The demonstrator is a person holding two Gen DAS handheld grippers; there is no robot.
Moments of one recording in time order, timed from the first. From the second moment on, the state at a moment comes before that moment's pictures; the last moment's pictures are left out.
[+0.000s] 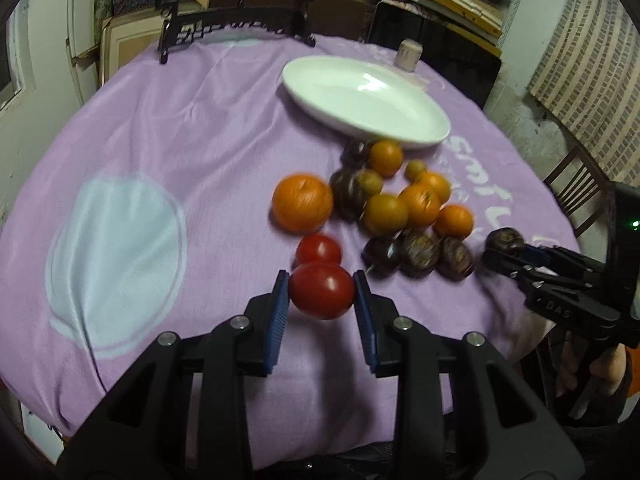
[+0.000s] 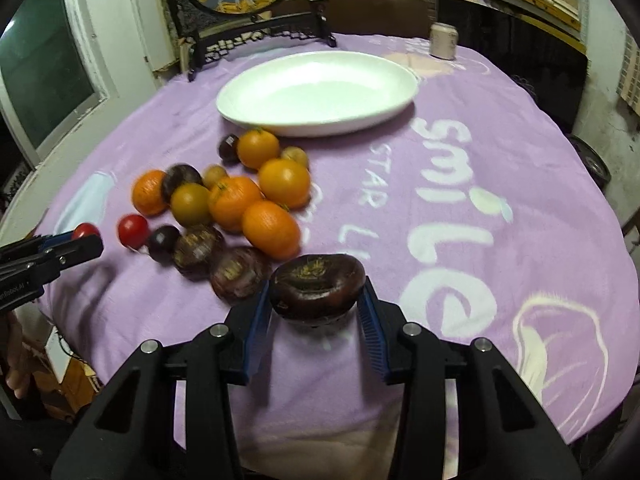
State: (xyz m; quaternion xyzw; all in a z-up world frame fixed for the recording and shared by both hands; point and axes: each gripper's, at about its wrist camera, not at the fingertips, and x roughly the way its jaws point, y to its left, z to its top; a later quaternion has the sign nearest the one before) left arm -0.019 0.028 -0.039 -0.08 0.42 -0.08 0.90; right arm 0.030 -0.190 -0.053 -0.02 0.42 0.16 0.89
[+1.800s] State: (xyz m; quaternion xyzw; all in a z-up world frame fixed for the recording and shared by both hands) left arm 0.008 0.066 -0.040 -0.08 0.42 -0.01 0.90; right arm 0.060 -0.182 -0.050 0.02 0.45 0.20 0.87
